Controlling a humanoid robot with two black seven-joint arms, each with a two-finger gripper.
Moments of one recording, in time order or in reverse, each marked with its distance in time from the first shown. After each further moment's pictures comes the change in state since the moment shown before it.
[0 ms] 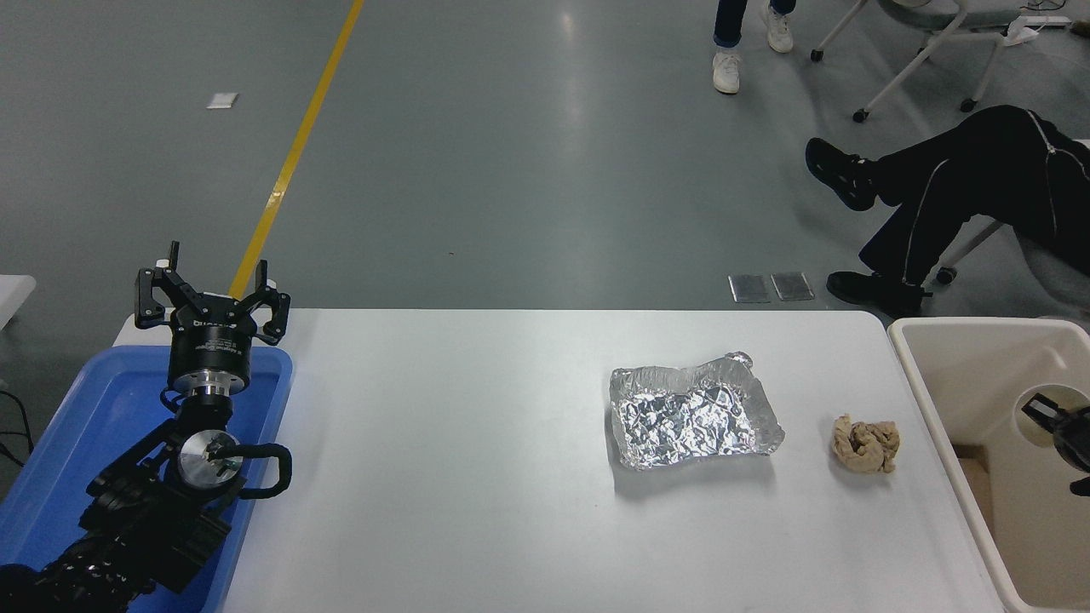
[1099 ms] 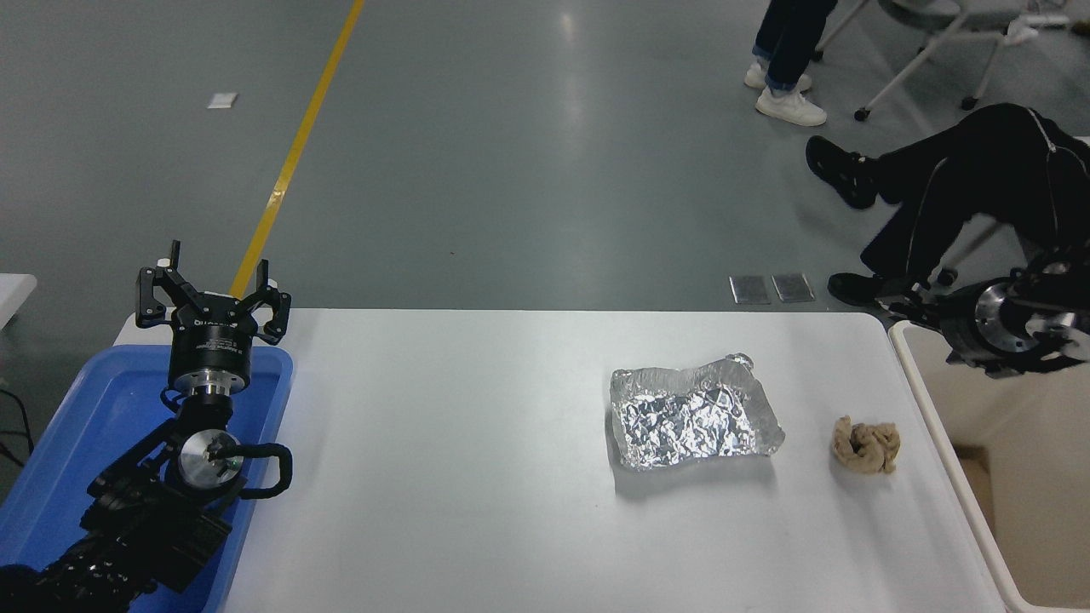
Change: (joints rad) left arm -0.001 -0.002 0.000 -0.002 0.000 0.000 0.000; right arm 0.830 -0.139 -0.254 0.903 0.041 0.126 0.009
